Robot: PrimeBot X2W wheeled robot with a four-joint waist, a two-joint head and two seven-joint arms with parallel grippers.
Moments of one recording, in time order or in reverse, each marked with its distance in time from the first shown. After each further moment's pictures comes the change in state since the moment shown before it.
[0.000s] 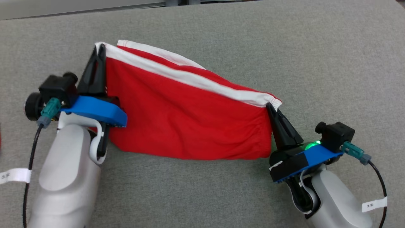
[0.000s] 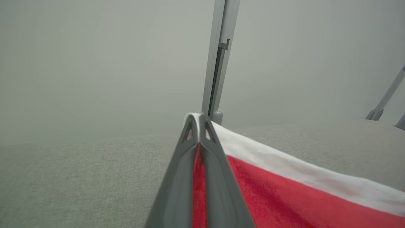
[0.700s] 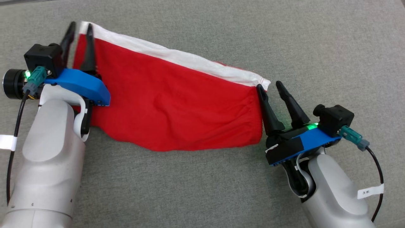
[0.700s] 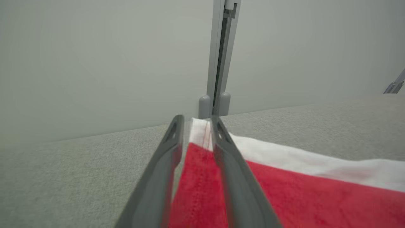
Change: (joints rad) left arm -0.209 0.057 -0.019 0.251 0.035 0.000 0.000; right arm -0.093 0.059 -0.052 0.028 -0.095 0.000 0.000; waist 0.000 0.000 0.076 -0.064
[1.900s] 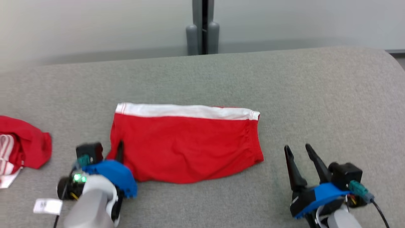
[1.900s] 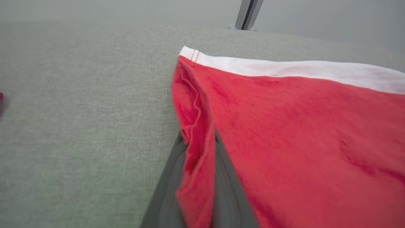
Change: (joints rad) left arm 0.243 -0.085 -0.107 0.335 -0.211 0.000 0.009; right arm 0.270 0.005 -0.197 0.054 -0.247 0.000 0.000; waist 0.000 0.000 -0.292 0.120
